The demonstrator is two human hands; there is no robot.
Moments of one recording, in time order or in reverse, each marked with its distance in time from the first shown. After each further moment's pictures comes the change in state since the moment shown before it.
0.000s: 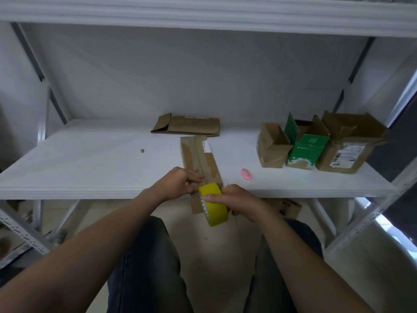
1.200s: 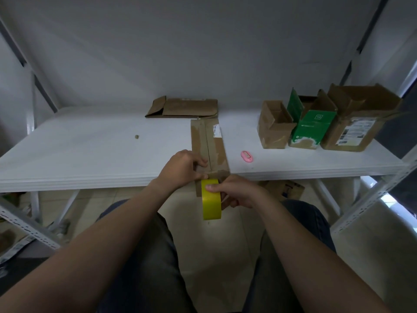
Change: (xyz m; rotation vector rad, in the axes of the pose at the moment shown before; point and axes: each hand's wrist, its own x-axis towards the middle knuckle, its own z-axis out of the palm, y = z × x) left_hand 0.014 0.014 0.026 0.073 0.186 -0.045; right_hand 0.027 0.029 0.008 0.158 -0.095 0.148
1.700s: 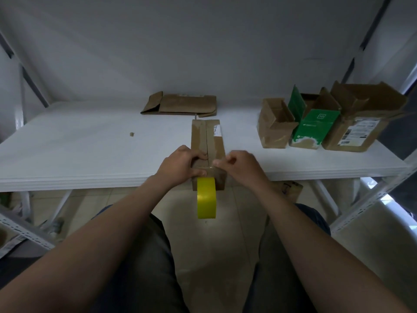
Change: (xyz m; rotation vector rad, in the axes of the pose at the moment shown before) left_hand 0.015 -0.009 0.006 0.060 -0.101 -0.111; right_hand 0.017 -0.012 -0.030 -0.338 0.485 -0.395
